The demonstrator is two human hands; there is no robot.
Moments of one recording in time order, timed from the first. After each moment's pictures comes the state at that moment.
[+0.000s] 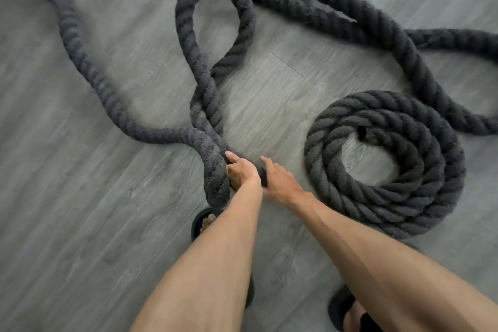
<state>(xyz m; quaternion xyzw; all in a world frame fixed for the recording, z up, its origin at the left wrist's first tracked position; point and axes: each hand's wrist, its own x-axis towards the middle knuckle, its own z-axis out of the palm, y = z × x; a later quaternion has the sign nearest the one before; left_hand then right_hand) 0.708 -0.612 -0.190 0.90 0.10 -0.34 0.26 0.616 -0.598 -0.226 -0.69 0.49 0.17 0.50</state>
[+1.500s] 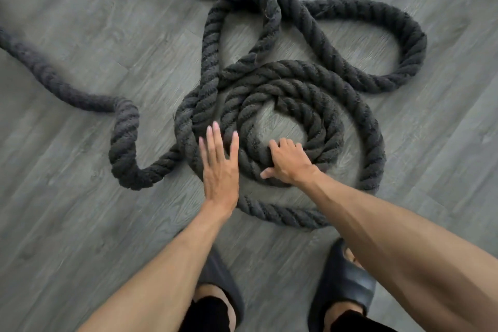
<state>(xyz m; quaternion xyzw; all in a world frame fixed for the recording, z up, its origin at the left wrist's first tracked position) 0.556 -0.516 -0.221 0.76 -0.64 -0.07 -0.06 0.391 -0.594 -0.232 -0.78 0.49 0.24 0.30</state>
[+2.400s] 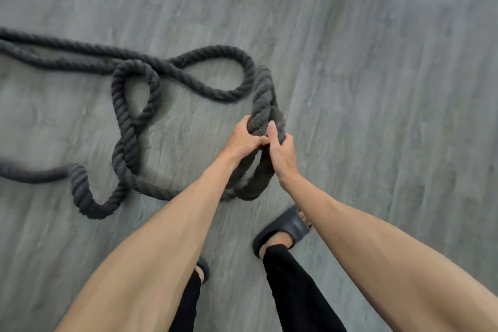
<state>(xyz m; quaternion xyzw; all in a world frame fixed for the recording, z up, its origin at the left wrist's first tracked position) 0.261 -0.587 0.060 0.59 -0.46 -0.65 0.12 0.165 -0.518 0.062 -0.12 0.75 -0.36 0.54</state>
